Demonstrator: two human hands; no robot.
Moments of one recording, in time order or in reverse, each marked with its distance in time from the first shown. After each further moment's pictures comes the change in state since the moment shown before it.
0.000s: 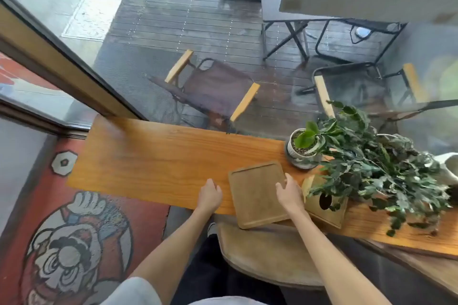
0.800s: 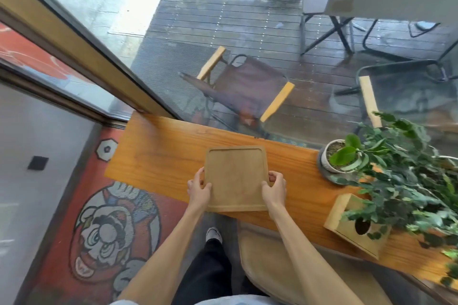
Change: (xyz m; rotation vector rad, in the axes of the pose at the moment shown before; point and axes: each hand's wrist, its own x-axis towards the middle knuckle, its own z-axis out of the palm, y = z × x) left_hand 0.001 -0.035 -0.078 -0.346 0.247 -0.081; right_hand -0.008 -0.088 0.081 0.375 -0.073 -0.012
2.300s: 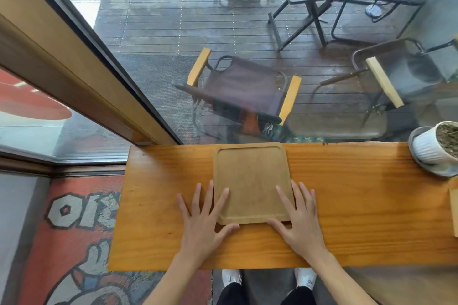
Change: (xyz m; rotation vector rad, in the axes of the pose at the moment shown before) left_hand 0.252 -0.113 -0.144 1.069 -0.156 0.889; right_hand 0.045 0.041 0.231 -0.842 0.268 -0.605
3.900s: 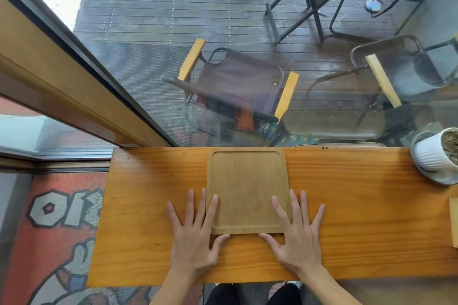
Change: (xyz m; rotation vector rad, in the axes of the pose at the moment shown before) left_hand 0.004 -0.003 0.022 0.047 0.142 0.056; right_hand -0.004 -0.004 0.003 -0.177 -0.087 0.042
